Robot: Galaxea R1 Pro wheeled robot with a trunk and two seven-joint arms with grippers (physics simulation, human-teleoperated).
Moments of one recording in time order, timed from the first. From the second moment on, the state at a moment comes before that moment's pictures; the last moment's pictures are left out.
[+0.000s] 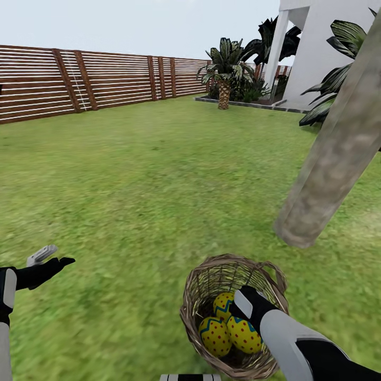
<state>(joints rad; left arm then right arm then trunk) -0.69 0.30 0.67 -0.96 0.00 0.95 -0.41 -0.83 0.12 -0.05 -0.18 -0.30 0.50 -0.47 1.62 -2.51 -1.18</state>
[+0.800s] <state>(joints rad) -0.69 0.30 0.67 -0.96 0.00 0.99 -0.41 -0.83 0.13 -0.05 -0.18 -0.30 0.50 -0.46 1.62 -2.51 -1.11</state>
